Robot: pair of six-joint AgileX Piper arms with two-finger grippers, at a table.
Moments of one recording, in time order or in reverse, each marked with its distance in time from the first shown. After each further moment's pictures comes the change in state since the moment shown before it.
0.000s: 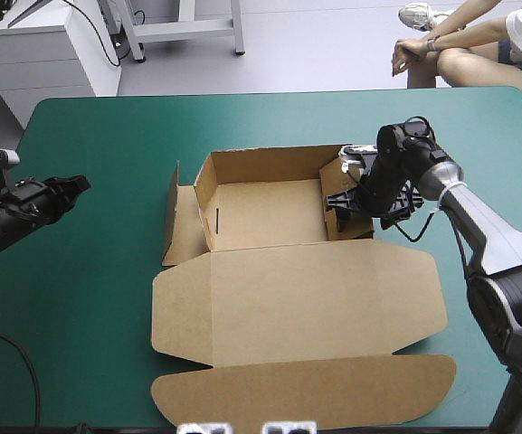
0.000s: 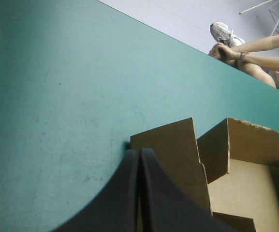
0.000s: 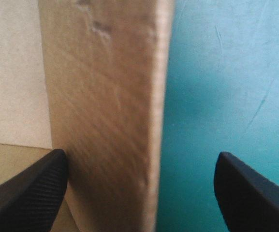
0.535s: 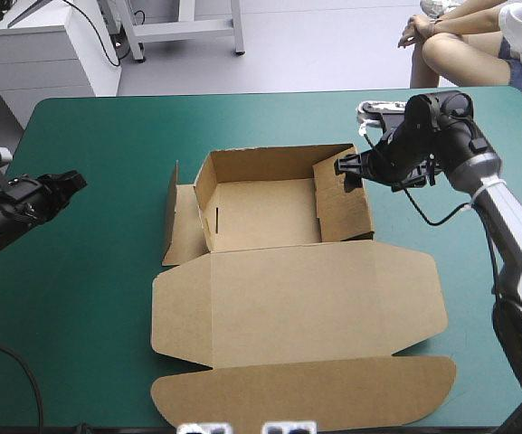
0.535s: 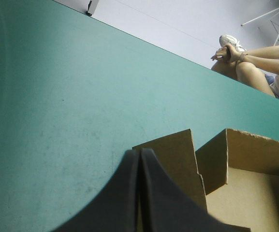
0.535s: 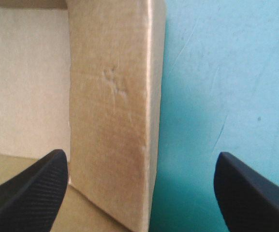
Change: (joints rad) left arm 0.000 -0.045 0.000 0.003 -0.029 0.000; right arm -0.030 -0.125 -0.128 -0.007 0.024 0.016
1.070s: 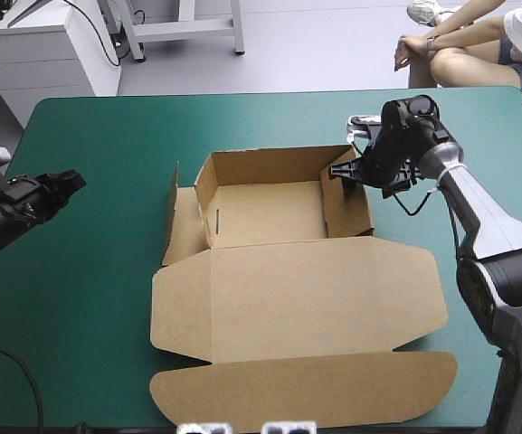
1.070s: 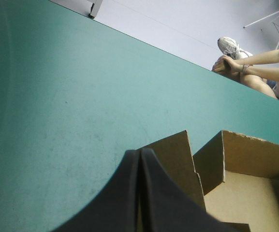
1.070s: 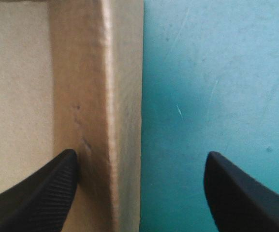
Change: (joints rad) left arm 0.000 -0.008 0.000 0.004 -0.011 -0.002; right arm -0.011 0.220 -0.103 -0.038 -0.003 0.024
